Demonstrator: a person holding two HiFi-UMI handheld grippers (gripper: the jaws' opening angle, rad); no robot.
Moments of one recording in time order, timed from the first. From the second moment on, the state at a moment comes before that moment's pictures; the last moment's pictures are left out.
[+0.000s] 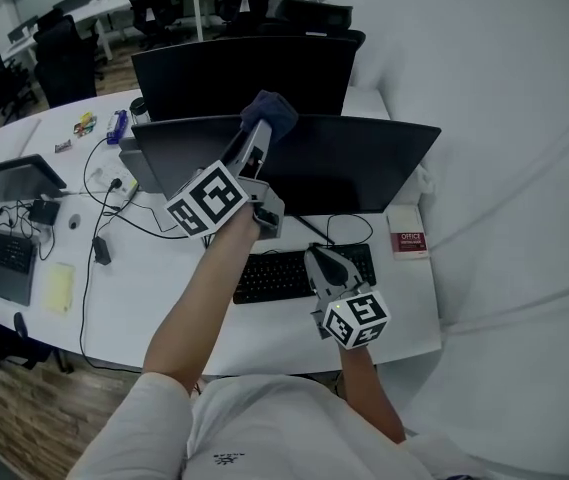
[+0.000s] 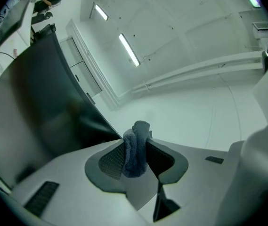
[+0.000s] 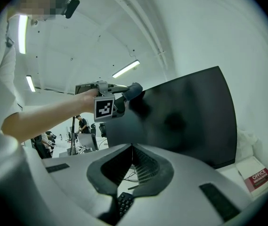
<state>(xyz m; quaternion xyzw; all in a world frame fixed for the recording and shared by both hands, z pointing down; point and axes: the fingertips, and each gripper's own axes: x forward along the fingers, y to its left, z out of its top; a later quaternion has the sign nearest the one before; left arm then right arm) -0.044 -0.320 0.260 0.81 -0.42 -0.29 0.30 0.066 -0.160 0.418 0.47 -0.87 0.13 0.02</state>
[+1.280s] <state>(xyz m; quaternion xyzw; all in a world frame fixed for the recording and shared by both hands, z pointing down) -0.258 -0.314 0.263 0.77 -0.46 -0.34 0.29 -0.069 -0.135 0.410 0.45 -0.89 0.10 0.04</state>
